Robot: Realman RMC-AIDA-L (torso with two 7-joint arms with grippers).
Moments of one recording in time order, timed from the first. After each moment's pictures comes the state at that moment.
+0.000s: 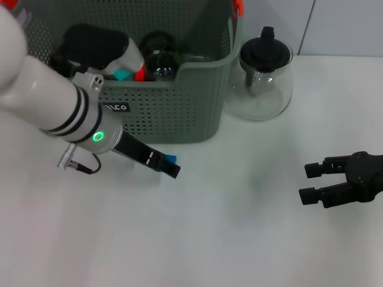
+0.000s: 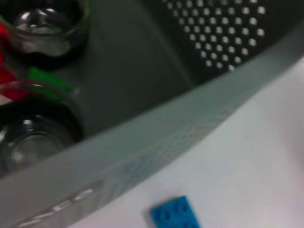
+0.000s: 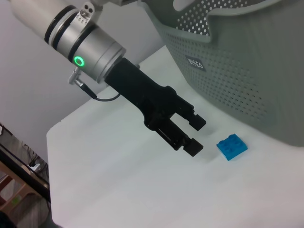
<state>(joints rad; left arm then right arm) -0.60 -2.17 1.36 1.21 2.62 1.34 -2.76 0.58 1.91 -0.88 -0.63 -2.04 -1.70 1.73</state>
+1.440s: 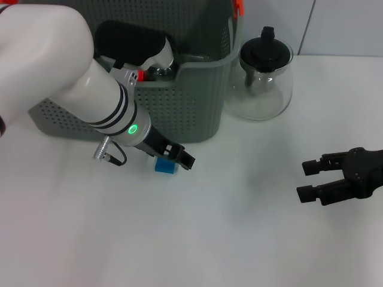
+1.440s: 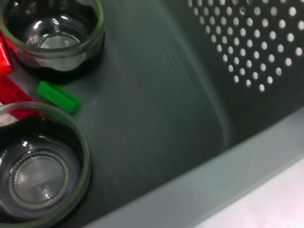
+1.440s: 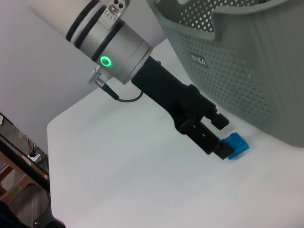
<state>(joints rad) -0.74 -2.18 1.48 1.05 2.71 1.21 -2.98 0.61 1.91 -0.88 -0.63 -2.06 -1.70 1.74</state>
